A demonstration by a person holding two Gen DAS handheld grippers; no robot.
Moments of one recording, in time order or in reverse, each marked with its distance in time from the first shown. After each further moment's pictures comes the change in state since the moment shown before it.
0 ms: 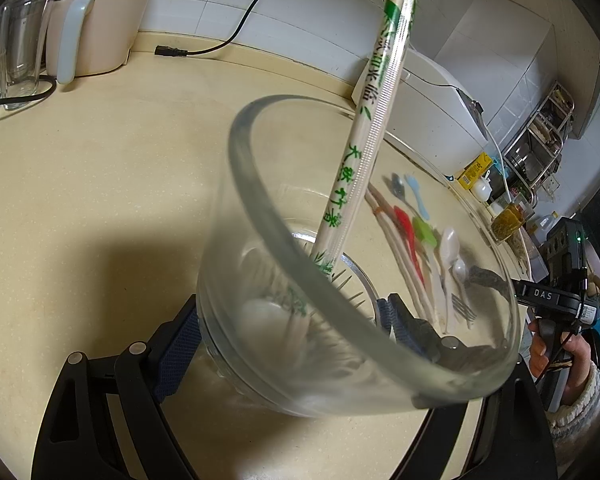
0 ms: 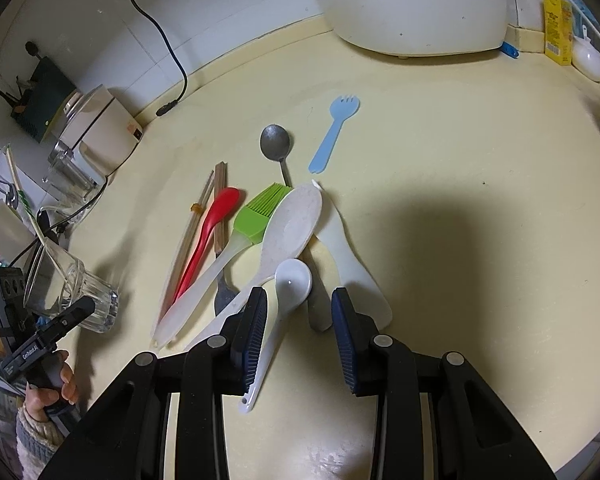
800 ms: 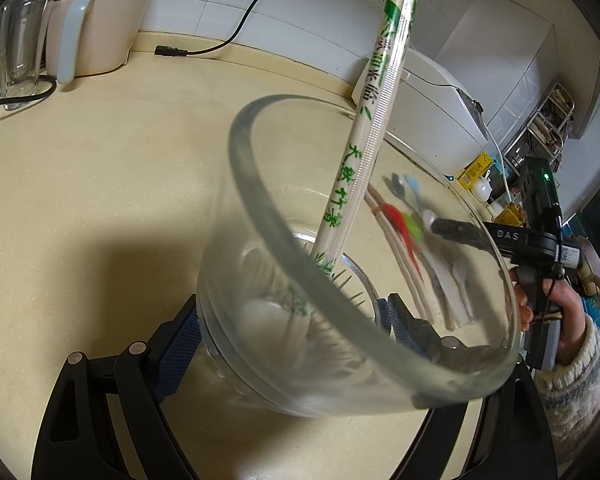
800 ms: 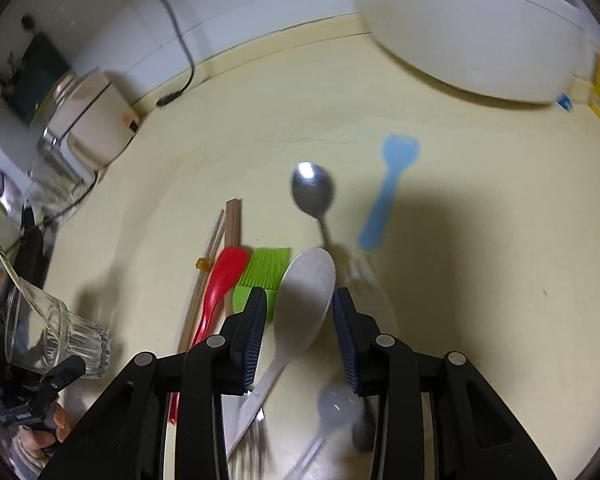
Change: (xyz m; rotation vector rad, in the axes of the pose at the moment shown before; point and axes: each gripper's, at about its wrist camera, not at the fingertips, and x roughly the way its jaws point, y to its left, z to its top) left arm 0.000 0.000 0.000 0.000 0.000 0.000; right arm 0.051 0.045 0.063 -0.115 0.047 -0.043
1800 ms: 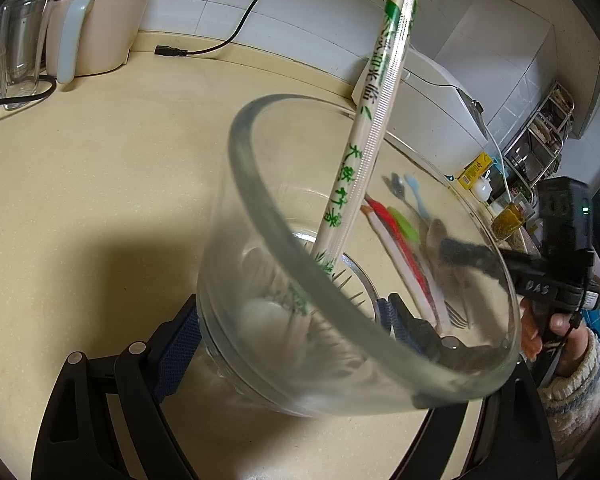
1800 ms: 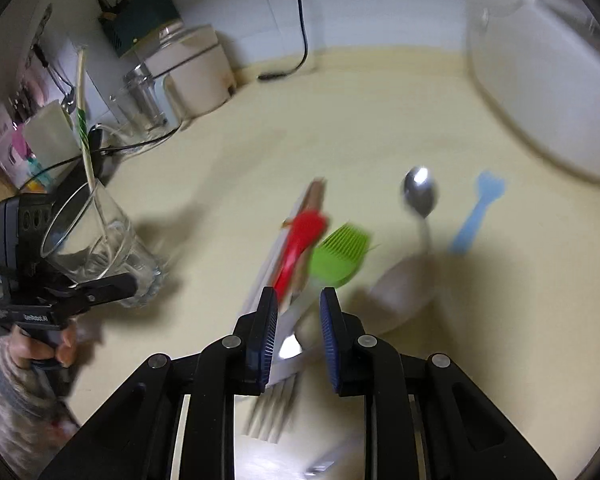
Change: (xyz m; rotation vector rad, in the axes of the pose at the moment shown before) left arm 0.000 0.000 0.000 0.000 0.000 0.000; right arm -0.012 0.039 -0.037 -0.267 -0.015 0.161
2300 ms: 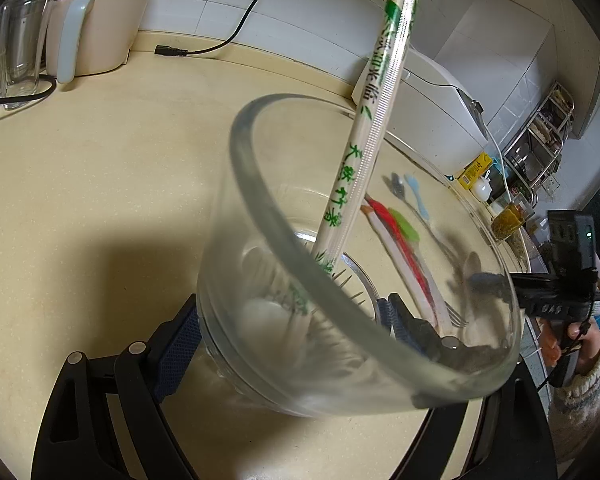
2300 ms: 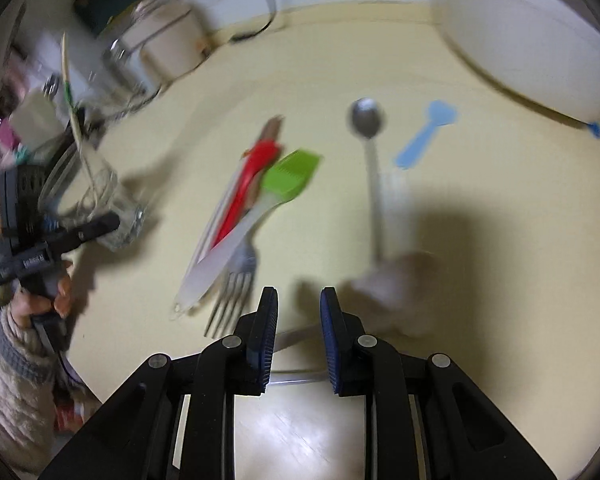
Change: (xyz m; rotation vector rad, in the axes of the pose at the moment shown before) left arm 0.000 0.000 0.000 0.000 0.000 0.000; right arm -0.044 -0.034 -0.034 0.083 0.105 -0.050
